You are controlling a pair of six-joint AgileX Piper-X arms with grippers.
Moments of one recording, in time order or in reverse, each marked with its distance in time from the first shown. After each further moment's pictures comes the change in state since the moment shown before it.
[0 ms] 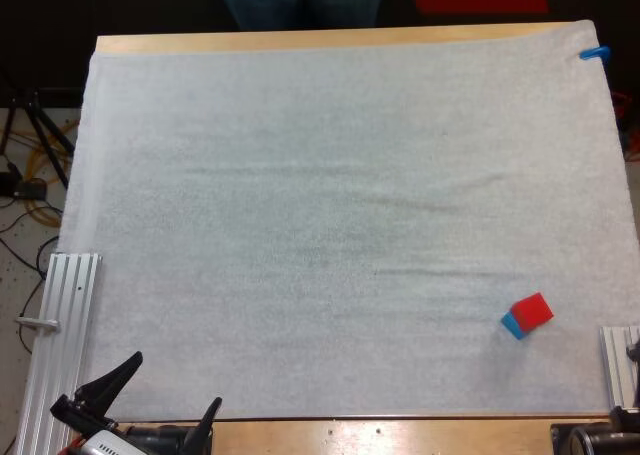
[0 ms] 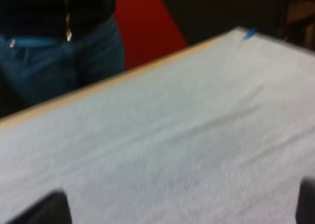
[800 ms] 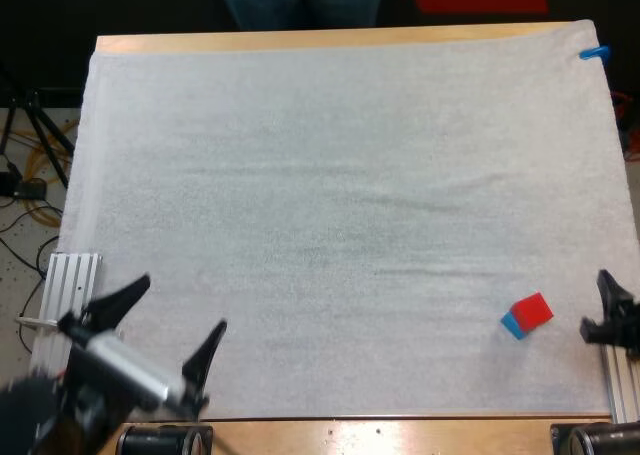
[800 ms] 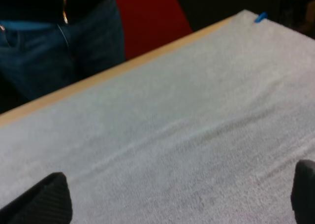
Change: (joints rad) left arm 0.000 0.258 -0.002 -0.235 0.029 0.000; right arm 0.001 0.405 -0.023 -0.078 -0.046 -0.023
